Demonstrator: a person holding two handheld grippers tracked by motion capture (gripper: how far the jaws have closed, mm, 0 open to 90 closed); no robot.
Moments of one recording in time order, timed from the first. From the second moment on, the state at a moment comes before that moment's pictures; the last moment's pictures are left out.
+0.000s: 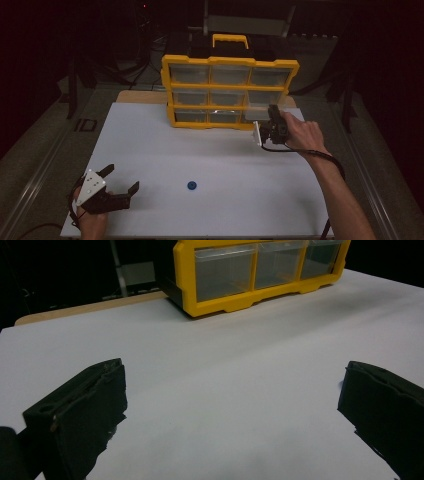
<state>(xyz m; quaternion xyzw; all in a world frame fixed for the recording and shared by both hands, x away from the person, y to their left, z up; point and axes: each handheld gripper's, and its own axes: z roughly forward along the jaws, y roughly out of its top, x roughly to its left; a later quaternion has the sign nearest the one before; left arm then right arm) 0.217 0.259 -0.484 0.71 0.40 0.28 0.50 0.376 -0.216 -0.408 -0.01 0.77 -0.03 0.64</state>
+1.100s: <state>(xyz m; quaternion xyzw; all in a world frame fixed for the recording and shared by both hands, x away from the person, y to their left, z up) 0.217 0.259 -0.484 0.71 0.40 0.28 0.50 0.353 -0.219 -0.405 -0.02 0.78 -0.01 0.63</state>
